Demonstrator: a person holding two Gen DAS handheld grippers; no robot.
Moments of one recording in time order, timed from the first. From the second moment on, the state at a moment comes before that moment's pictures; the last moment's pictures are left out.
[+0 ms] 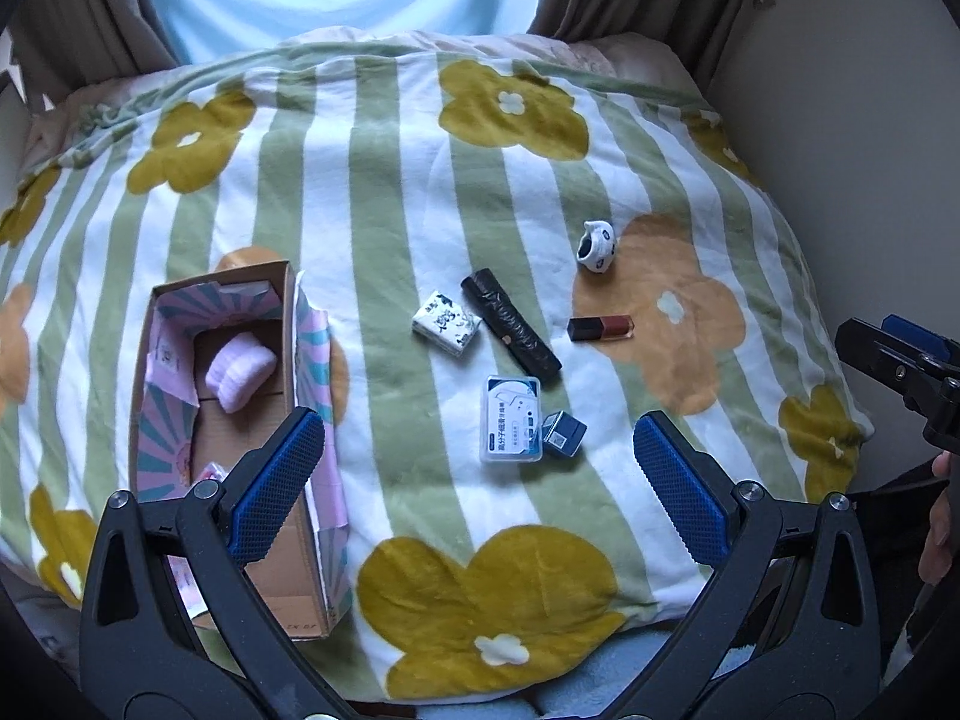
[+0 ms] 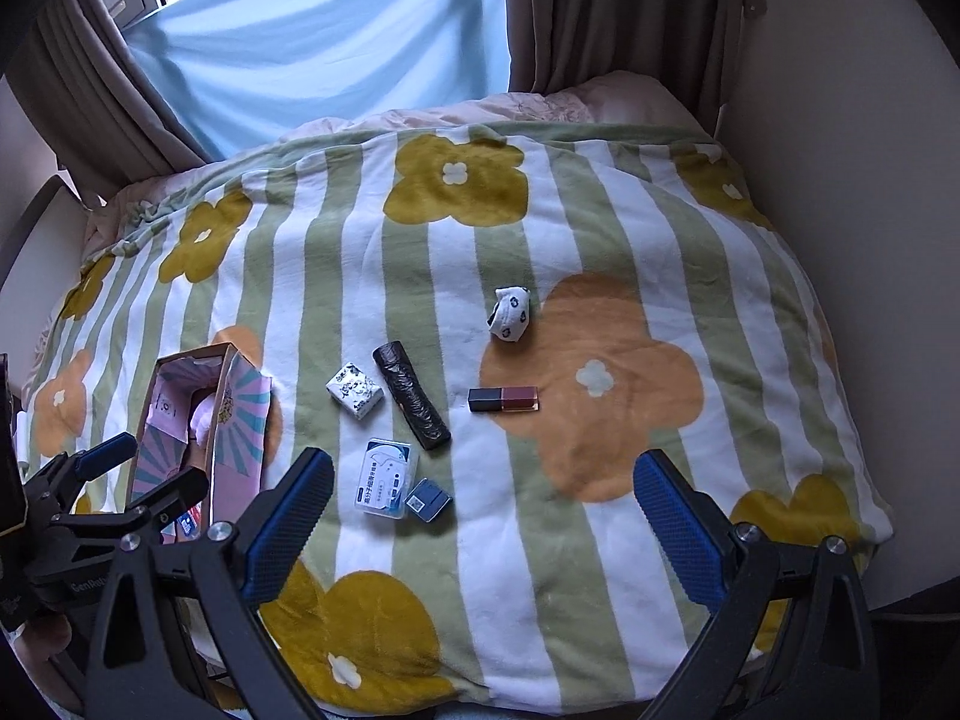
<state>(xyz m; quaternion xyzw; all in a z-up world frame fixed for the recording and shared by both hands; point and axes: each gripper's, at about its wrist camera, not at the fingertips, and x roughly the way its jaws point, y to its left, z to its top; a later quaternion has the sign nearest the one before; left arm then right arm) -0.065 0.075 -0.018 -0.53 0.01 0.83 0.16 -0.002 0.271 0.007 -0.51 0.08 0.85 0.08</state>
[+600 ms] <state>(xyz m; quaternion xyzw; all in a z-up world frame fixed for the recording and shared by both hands) -0.117 0.136 -0.133 -0.62 0.03 0.77 0.15 -0.087 0.313 -0.113 -0.58 0.09 0.81 0.05</state>
